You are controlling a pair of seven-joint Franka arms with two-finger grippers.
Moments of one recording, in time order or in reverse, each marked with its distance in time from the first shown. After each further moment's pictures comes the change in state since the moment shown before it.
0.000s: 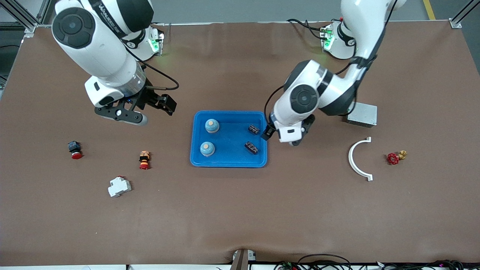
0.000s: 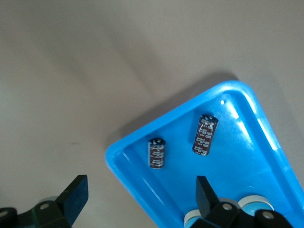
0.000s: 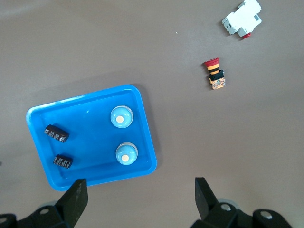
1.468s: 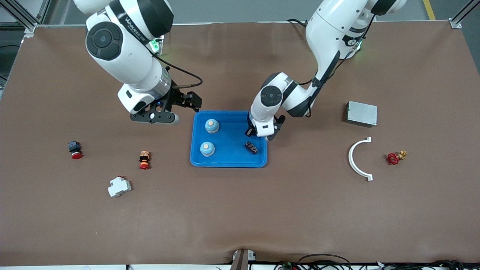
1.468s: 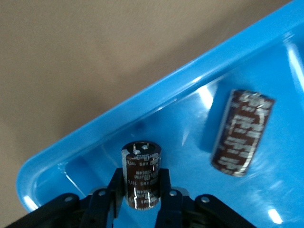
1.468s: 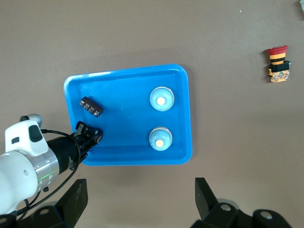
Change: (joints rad) left arm -0.131 0.162 0.011 -0.167 0.077 0.482 -0.160; right arm 0.076 0.045 -0.005 -0.016 0.116 0.089 -0.101
